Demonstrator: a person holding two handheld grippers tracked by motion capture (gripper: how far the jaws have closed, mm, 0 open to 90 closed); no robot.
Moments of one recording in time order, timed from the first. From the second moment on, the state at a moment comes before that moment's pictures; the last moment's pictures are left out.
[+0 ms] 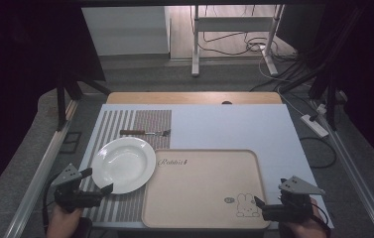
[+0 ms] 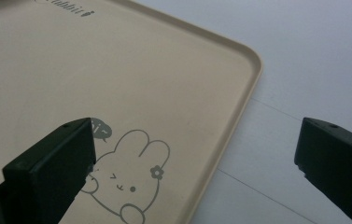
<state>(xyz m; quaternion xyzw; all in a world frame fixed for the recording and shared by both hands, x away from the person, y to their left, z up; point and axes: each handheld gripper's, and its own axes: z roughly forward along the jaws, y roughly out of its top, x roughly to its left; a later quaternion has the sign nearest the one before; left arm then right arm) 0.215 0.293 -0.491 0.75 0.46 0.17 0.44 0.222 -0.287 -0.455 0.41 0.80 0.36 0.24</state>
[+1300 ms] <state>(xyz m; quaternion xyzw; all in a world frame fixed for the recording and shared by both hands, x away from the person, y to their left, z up) 0.326 0.284 -0.499 0.73 0.45 0.21 0.47 0.223 -0.286 -0.456 0.41 0.81 0.35 0.24</state>
